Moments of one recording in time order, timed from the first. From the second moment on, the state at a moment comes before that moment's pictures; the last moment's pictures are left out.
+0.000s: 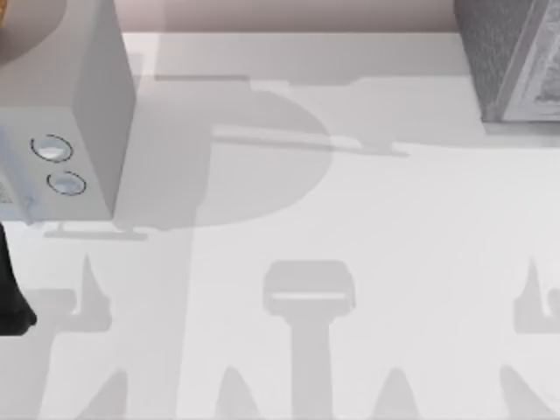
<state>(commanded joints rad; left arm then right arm) 0.00 0.00 0.00 0.00 0.00 0.00 0.00 0.00 0.00 0.00 0.00 0.00</state>
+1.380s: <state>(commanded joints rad) 0.00 0.00 0.00 0.00 0.00 0.00 -0.89 1.34 0.32 1.04 -0.88 0.02</state>
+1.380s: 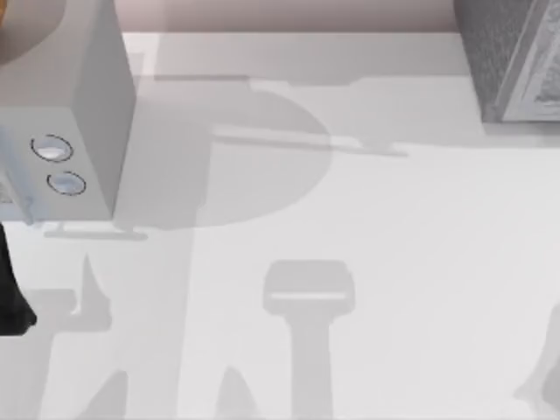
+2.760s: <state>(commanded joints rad) 0.00 0.00 0.00 0.00 0.00 0.00 -1.06 1.50 1.02 0.45 -1.05 0.02</state>
